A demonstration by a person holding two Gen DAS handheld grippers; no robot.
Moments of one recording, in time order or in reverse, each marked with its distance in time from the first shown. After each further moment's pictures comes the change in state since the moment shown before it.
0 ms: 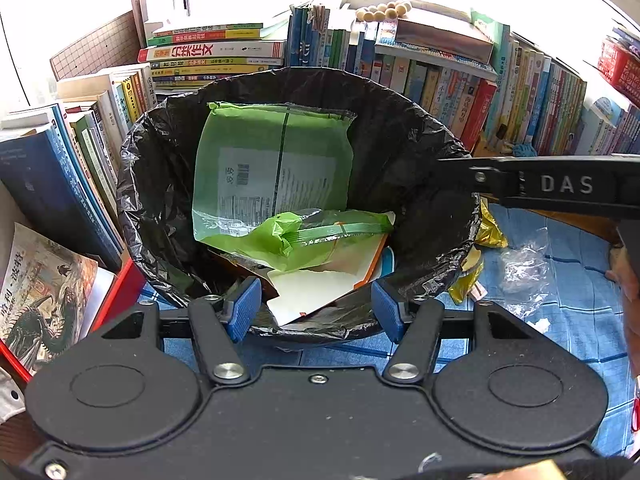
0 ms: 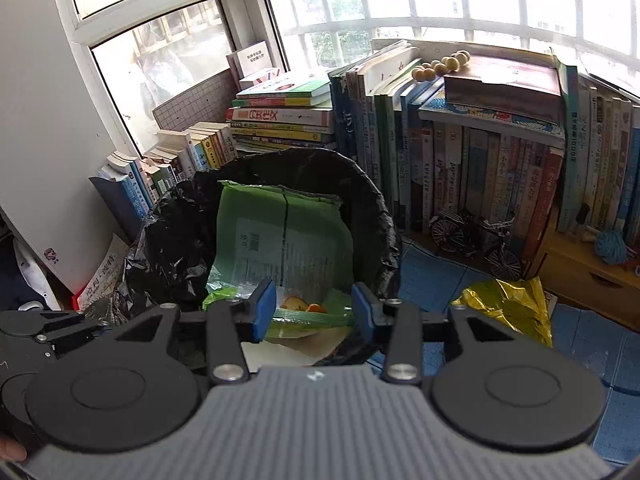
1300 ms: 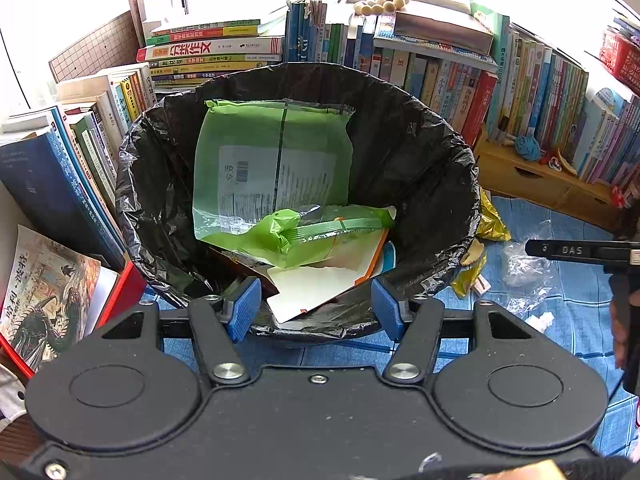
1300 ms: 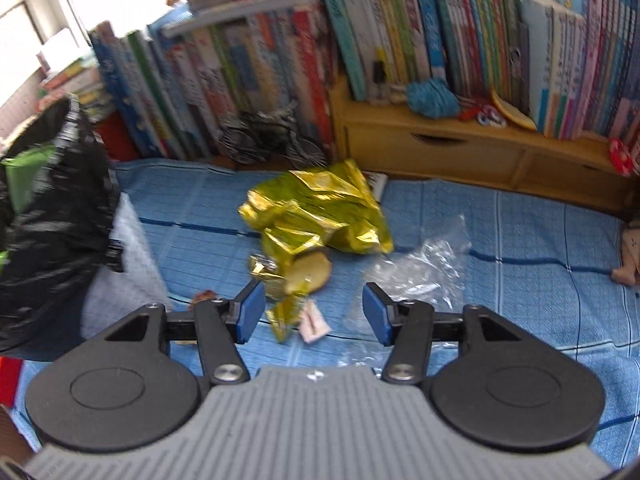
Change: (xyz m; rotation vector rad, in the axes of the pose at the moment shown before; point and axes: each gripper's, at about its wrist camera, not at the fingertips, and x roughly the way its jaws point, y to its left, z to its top) left arm 0.002 -0.003 0.000 0.011 0.011 0.008; right arm 0.011 -0.145 -0.079 0.294 0.139 -0.360
